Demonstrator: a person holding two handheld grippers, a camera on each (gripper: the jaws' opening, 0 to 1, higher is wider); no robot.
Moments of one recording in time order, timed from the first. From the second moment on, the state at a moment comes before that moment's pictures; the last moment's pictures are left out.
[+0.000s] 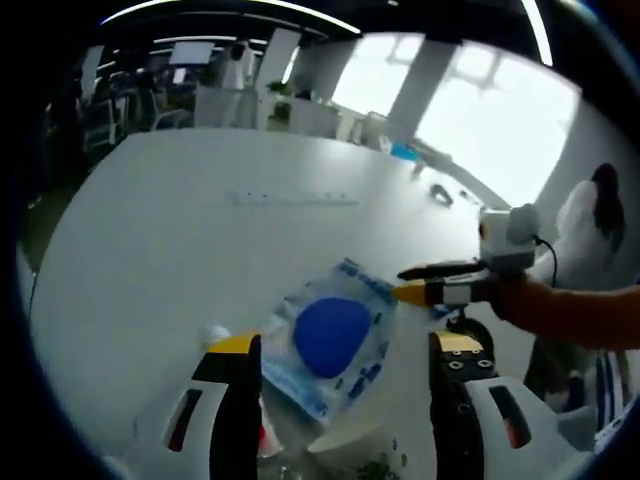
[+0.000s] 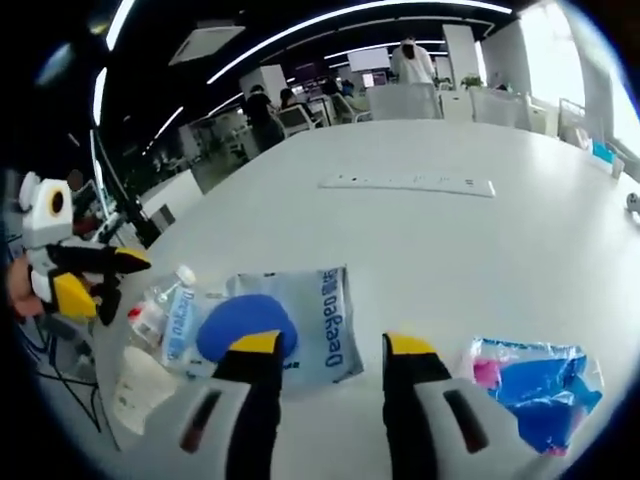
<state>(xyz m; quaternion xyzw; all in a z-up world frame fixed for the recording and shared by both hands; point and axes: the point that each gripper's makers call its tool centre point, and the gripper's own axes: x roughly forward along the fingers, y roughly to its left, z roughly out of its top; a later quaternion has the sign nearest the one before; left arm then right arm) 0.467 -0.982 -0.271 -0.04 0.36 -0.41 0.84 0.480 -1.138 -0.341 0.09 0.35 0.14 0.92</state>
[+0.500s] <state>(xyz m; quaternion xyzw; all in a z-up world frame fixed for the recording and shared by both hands) 0.468 -0.978 -0.282 -0.04 0.37 -0.41 0.84 0.478 -1.134 -0.360 0.09 0.38 0.14 0.91</state>
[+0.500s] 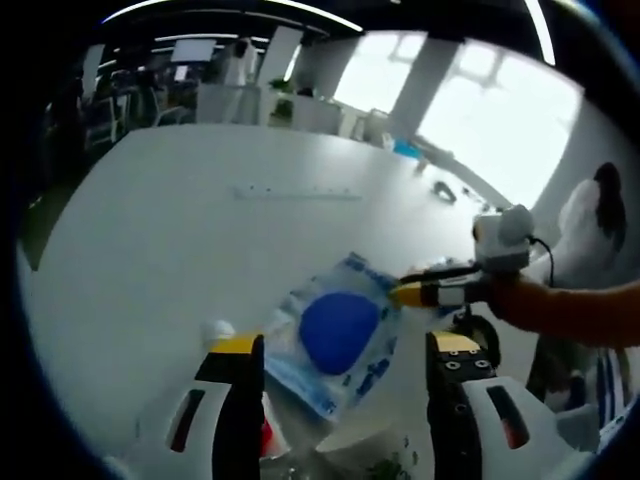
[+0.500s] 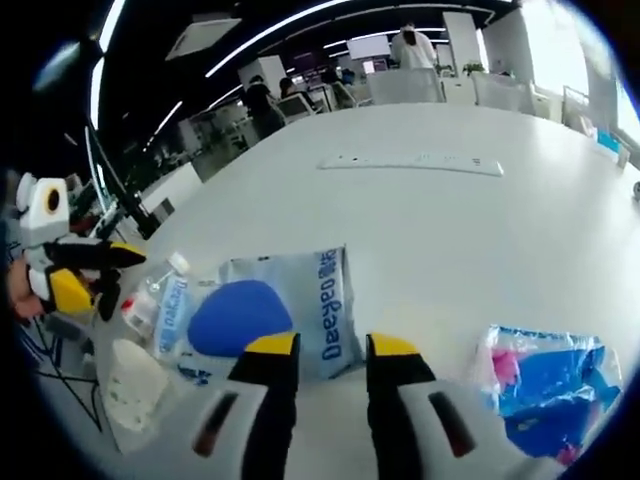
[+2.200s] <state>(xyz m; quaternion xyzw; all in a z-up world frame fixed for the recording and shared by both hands) 0.476 -0.964 -0.318 0.01 0.45 -0.33 0.83 0.464 -1.134 -0.345 0.14 0.36 0.14 0.91</state>
